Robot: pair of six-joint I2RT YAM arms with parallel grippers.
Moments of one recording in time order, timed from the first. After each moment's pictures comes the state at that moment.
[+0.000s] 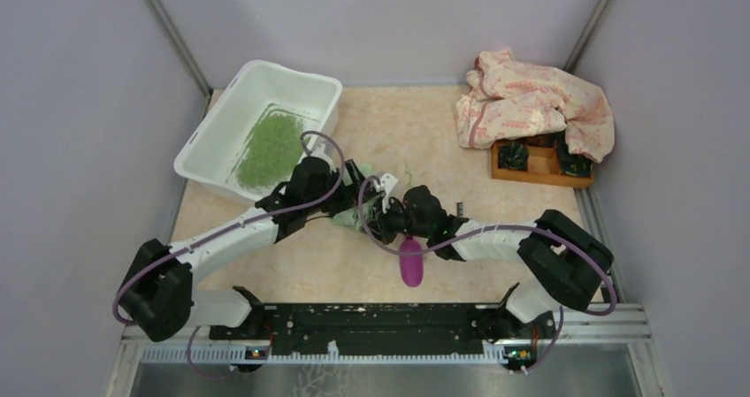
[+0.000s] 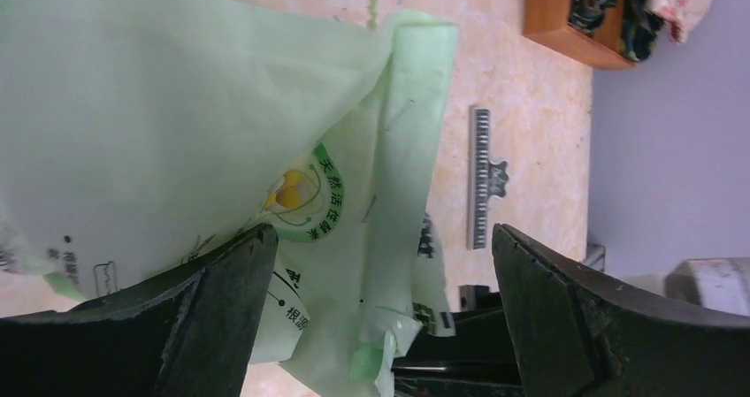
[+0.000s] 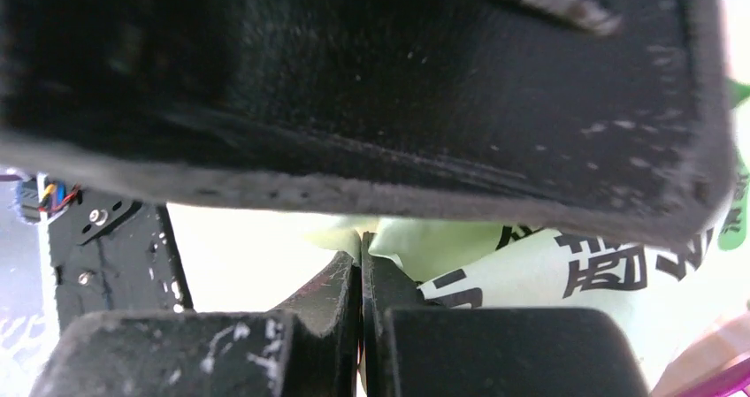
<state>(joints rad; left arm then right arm) -0.67 1.28 0.76 0.01 0.04 -0.88 0.88 1.47 0.57 0.54 -0.30 0.22</state>
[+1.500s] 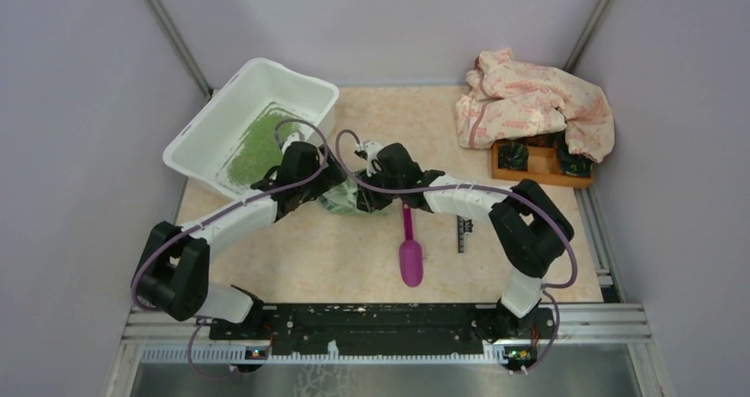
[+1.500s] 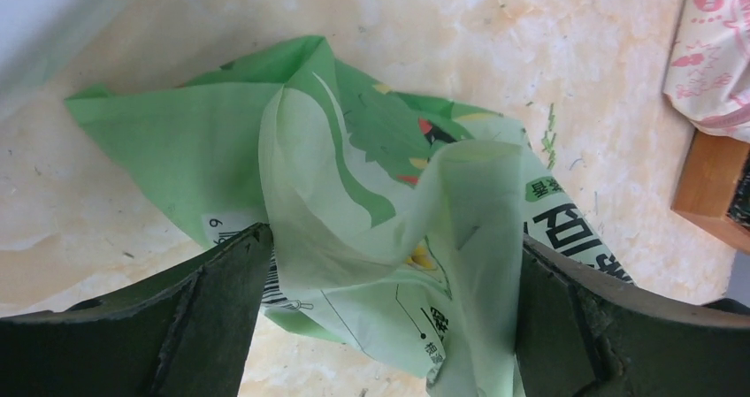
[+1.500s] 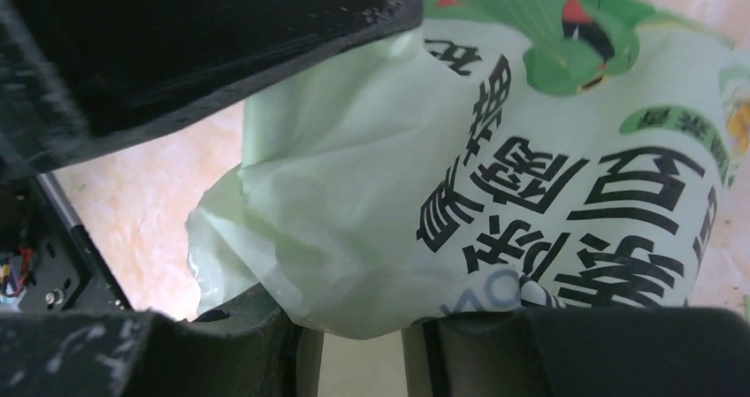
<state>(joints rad) -0.50 1.41 0.82 -0.08 -0.18 -0.84 0.76 1.71 1.07 -0.03 -0.30 0.24</state>
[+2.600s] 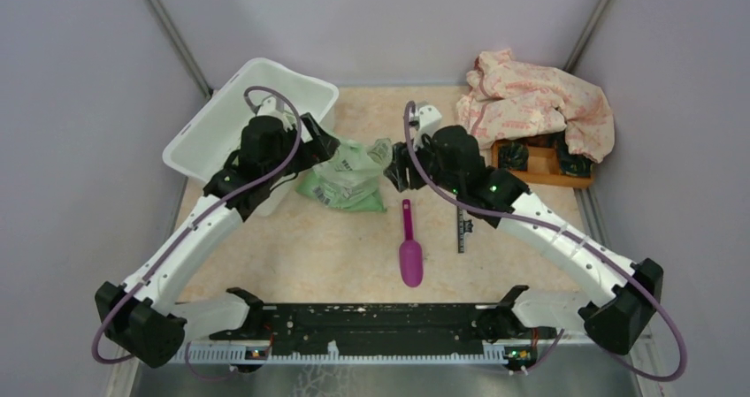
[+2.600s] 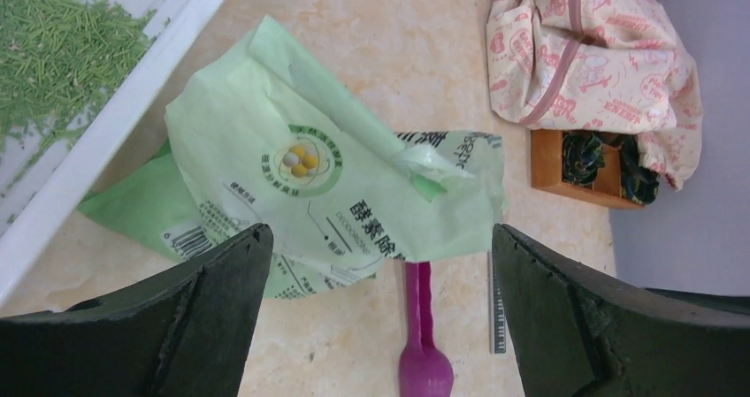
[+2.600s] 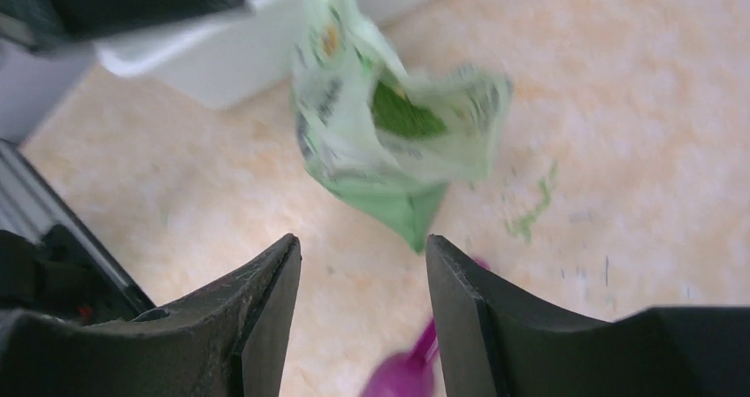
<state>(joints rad) -0.50 1.16 1.08 -0.32 -0.13 -0.68 0.76 1.19 1.20 -0.35 -0.03 0.21</state>
